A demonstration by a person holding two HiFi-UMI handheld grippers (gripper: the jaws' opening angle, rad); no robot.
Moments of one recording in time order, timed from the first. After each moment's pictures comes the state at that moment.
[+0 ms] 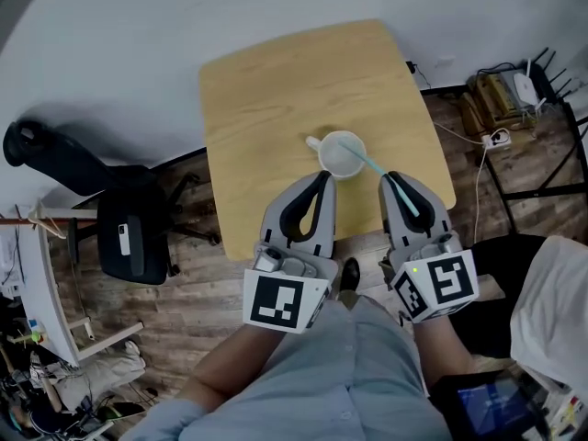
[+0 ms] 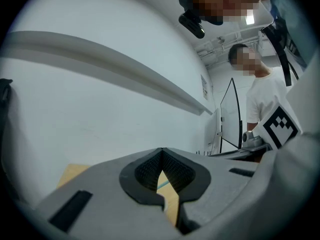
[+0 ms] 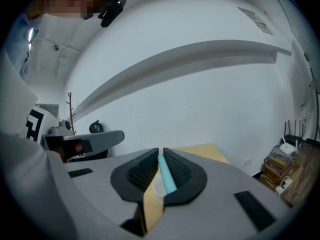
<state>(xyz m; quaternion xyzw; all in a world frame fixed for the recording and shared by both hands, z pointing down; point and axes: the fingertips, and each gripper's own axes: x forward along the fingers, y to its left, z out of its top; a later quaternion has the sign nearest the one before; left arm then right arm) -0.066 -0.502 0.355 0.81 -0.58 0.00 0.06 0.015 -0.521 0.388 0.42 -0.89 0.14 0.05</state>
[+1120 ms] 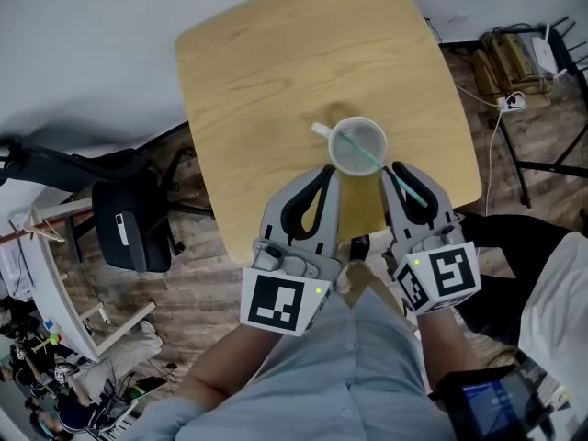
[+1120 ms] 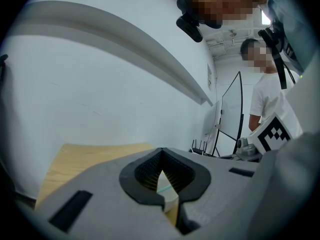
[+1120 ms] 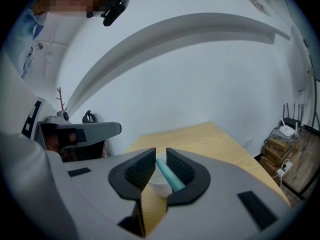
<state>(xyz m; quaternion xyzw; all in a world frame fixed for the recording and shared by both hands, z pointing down) -0.092 -0.546 0.439 0.82 -0.56 0.04 0.14 -0.014 -0.559 0.488 0.43 -0.87 0.21 0.10</state>
